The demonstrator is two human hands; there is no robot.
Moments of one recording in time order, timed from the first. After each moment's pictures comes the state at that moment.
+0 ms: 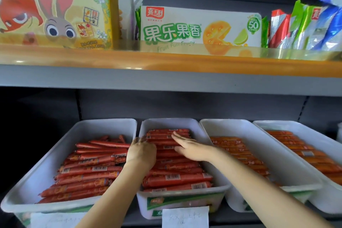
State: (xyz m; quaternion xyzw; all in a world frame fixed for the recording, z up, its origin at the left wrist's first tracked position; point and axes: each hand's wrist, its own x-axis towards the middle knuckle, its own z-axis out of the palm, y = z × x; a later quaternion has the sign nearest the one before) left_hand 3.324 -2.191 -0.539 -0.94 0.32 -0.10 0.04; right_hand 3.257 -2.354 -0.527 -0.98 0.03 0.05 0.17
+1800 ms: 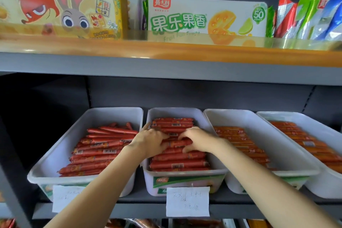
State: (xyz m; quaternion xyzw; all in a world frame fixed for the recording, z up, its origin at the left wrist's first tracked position) left_hand 3.311 -2.171 -0.521 -0.88 0.47 -0.04 -0.01; right_hand 3.238 -2.346 -0.521 -1.00 0.01 0.03 0.08
